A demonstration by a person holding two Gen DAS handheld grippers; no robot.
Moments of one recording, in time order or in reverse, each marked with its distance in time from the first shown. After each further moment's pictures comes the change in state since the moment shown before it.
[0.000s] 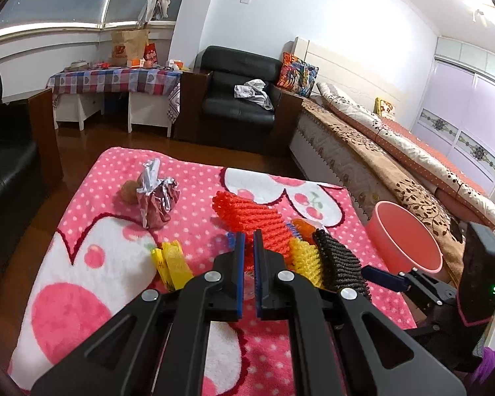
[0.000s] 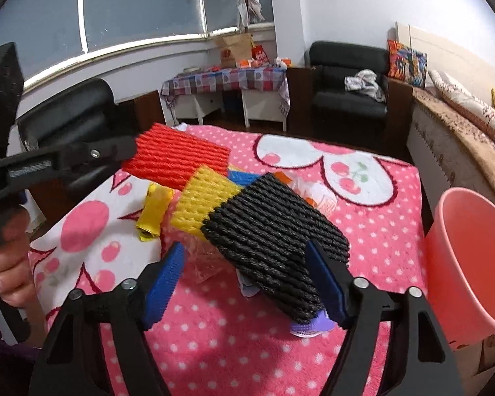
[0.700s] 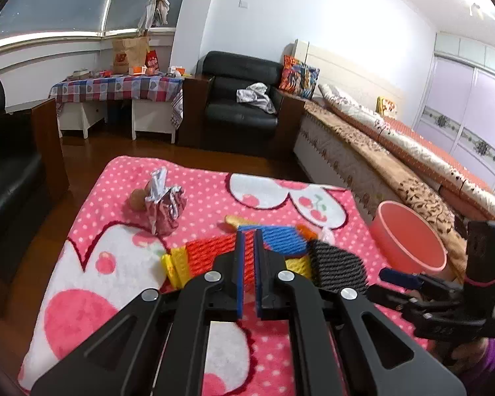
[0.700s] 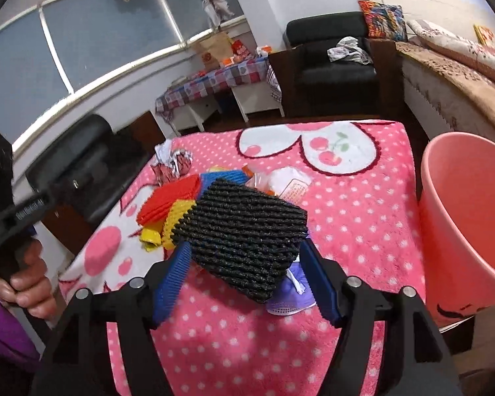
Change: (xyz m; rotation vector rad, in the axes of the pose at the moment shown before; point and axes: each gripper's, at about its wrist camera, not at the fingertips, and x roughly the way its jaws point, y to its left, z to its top) left arm -0.008 -0.001 -0.001 0.033 -0.008 0.028; right arm -0.022 -0.046 -0.004 0.211 0.010 0.124
